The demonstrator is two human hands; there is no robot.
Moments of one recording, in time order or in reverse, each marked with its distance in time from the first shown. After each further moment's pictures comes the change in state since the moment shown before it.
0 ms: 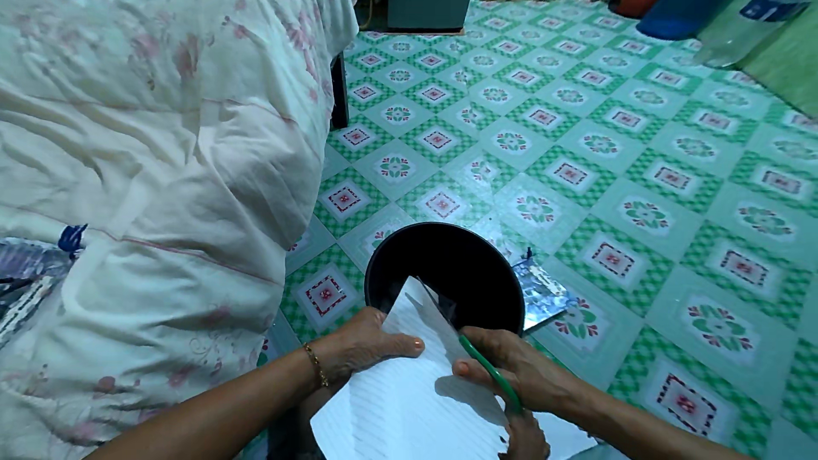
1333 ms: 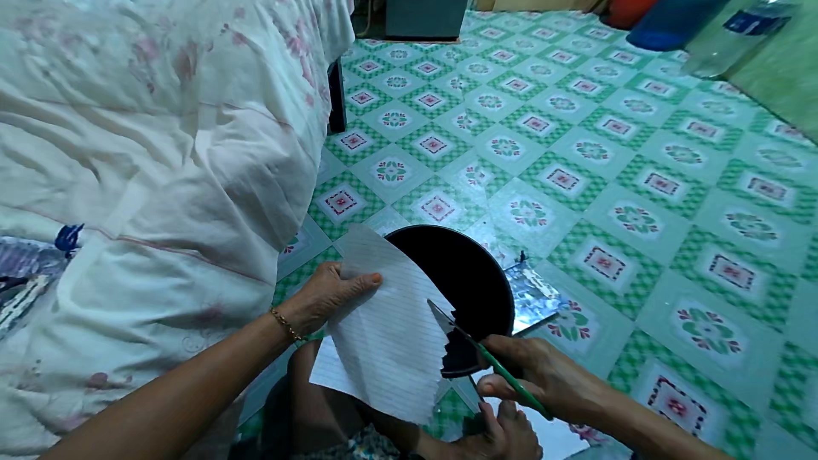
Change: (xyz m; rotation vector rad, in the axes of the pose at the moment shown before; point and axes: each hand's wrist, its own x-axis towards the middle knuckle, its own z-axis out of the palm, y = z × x) left_hand 0.010 0.014 -0.034 -0.102 0.325 0.291; right_hand -0.028 0.018 -0.025 -0.236 0.006 0.026
